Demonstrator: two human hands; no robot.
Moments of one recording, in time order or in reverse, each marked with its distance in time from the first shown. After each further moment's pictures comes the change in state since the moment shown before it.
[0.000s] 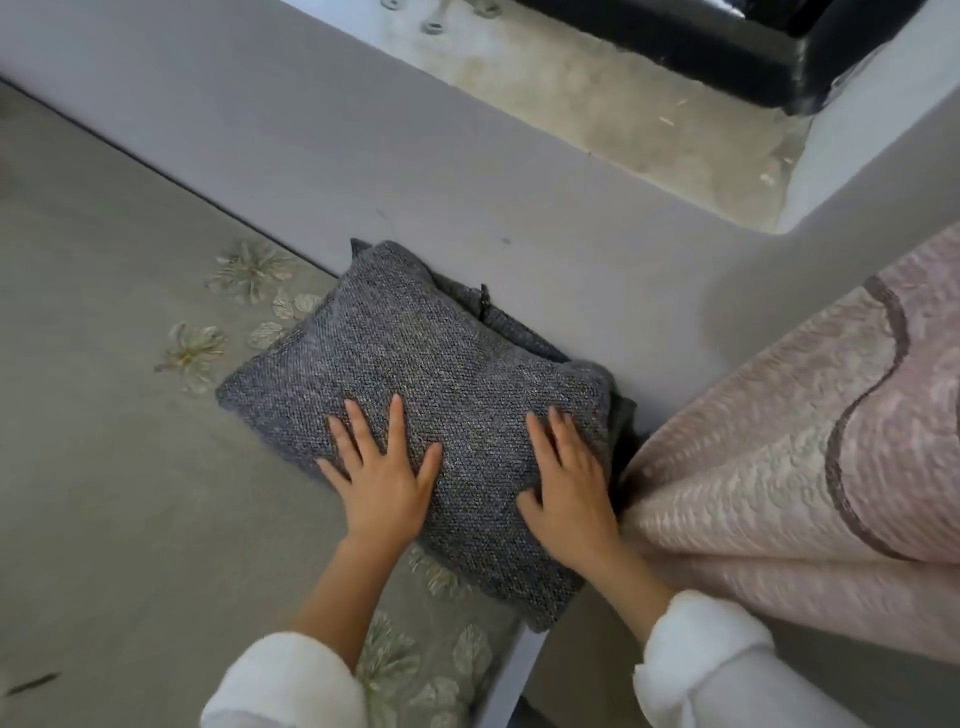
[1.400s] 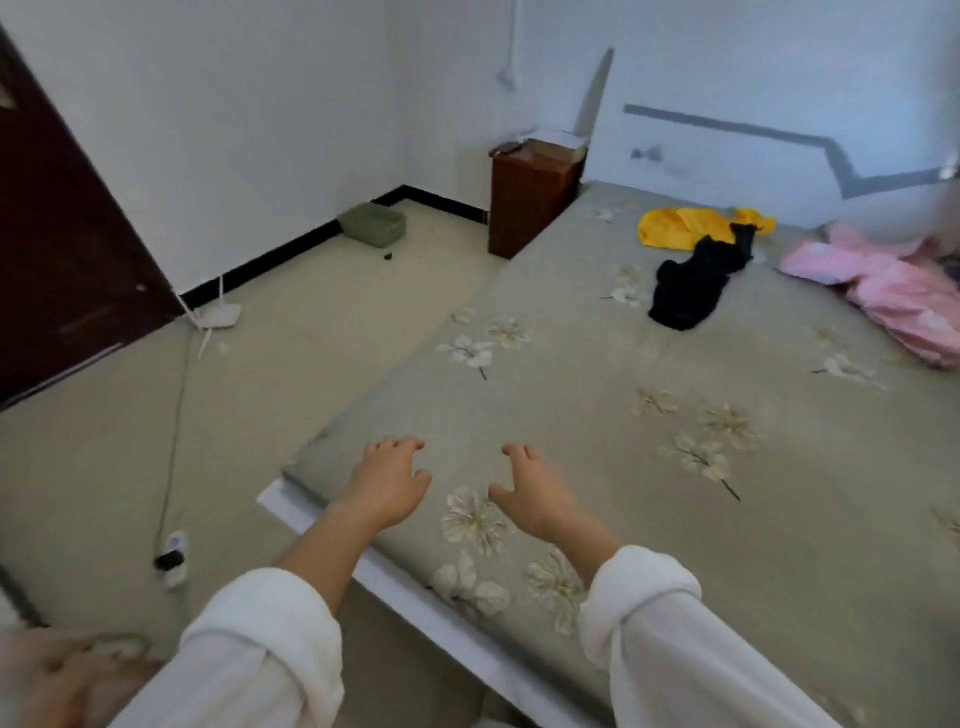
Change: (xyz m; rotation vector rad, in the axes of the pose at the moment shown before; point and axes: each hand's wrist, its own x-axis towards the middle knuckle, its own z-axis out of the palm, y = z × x) left_hand -0.785 -0.371 -0.071 -0.417 0.558 -1.149; right_hand -0.580 -0.440 0.174 -0.318 -0.755 -1.349
